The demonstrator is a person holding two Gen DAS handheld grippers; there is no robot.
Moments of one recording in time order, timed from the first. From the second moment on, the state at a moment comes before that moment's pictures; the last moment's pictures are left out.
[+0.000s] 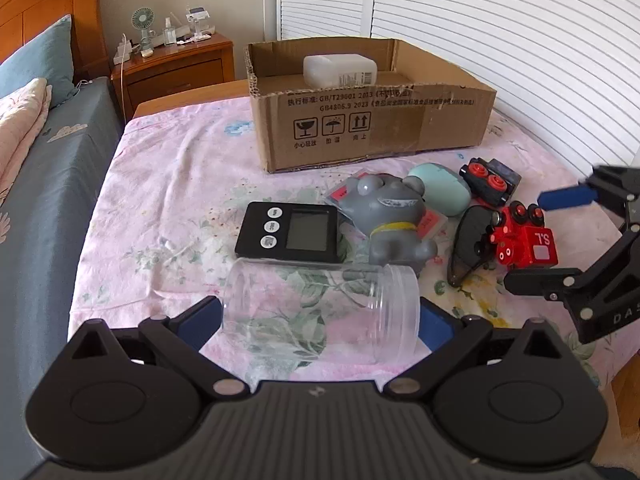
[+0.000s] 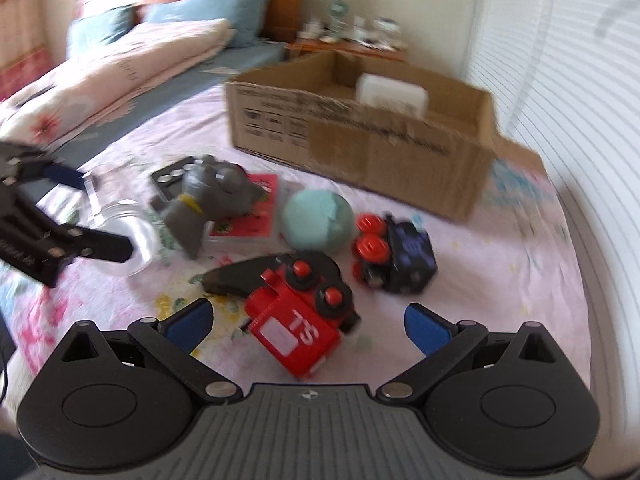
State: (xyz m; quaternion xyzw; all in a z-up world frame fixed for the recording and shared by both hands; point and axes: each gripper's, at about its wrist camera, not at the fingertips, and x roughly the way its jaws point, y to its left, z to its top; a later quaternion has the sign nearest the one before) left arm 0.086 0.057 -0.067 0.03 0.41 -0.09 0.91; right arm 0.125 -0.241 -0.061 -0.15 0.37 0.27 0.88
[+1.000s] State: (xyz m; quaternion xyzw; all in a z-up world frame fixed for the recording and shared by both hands) left arm 0.090 0.065 -0.057 0.05 0.43 -0.13 0.89; right arm 0.120 -0.227 -0.057 -0.26 0.38 0.34 0.82
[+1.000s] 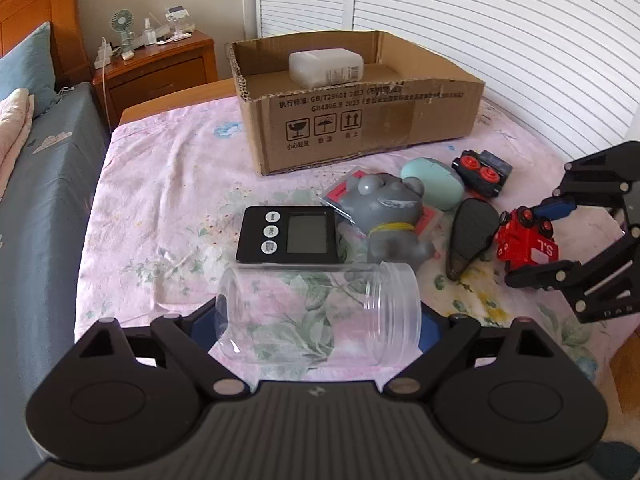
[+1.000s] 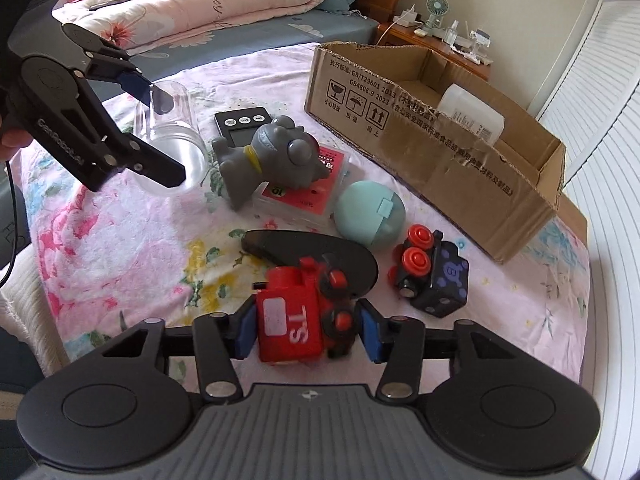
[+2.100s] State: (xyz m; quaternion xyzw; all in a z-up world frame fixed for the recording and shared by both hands) left arm 0.225 0.043 0.044 0.10 0.36 -0.20 0.90; right arm 0.235 -0.226 0.056 -0.21 0.30 0.30 0.88
